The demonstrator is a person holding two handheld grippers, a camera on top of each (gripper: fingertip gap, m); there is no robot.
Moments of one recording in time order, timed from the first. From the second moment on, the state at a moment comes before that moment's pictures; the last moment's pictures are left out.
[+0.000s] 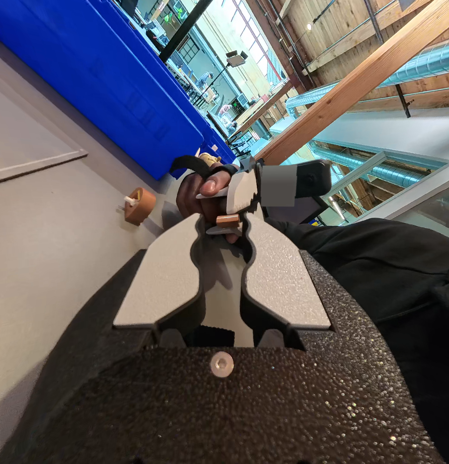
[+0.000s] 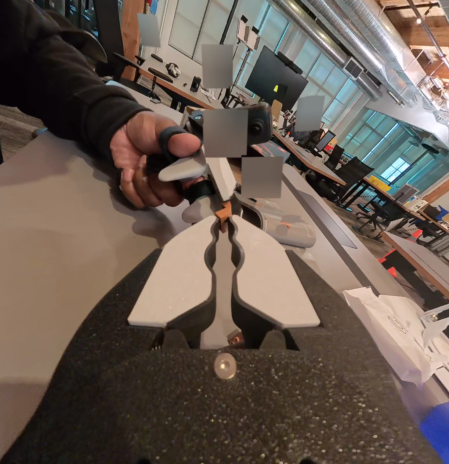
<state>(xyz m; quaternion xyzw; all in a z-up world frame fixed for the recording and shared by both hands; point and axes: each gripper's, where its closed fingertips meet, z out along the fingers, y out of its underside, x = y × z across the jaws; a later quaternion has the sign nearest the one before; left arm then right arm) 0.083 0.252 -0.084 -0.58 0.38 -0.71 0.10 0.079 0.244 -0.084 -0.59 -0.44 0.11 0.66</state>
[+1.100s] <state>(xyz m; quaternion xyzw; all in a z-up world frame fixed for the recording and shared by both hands) 0.071 0.260 -0.082 -0.53 0.47 -0.65 0.27 0.091 0.255 -0.088 -0.68 -0.35 0.21 0.62</state>
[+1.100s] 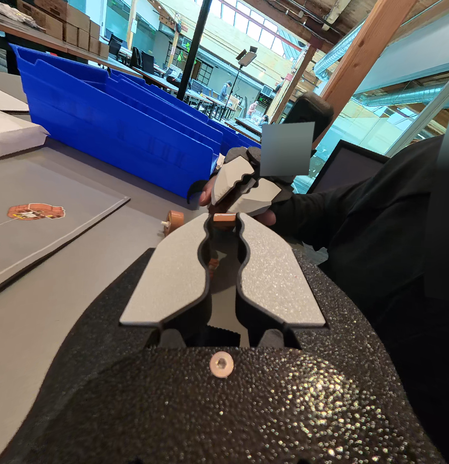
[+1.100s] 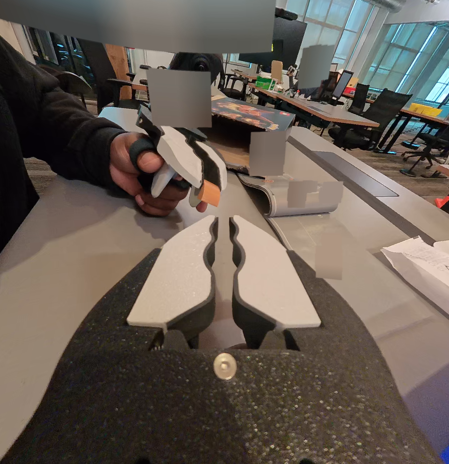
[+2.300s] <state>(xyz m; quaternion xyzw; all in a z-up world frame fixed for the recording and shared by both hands) 0.071 0.232 -0.115 -0.41 0.69 -0.44 0.39 0.068 0.230 -0.122 -0.70 -0.46 0.19 0.52</state>
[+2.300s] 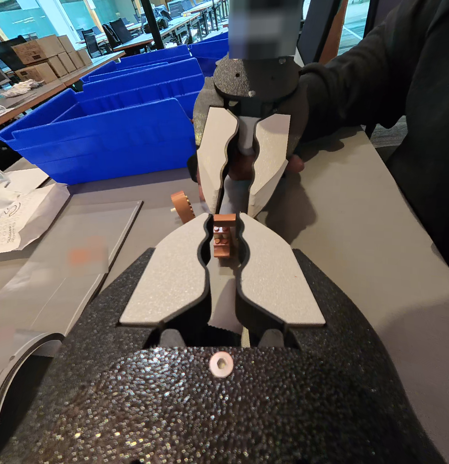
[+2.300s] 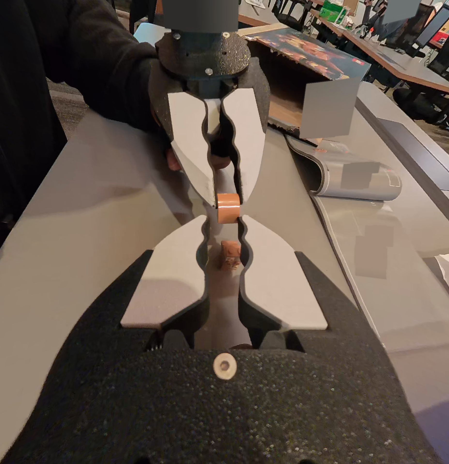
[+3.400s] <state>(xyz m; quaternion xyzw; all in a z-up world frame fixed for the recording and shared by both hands) 0.074 0.249 -0.115 -0.49 0.65 -0.46 0.36 0.078 0.252 -0.119 -0.72 -0.41 0.08 0.56</state>
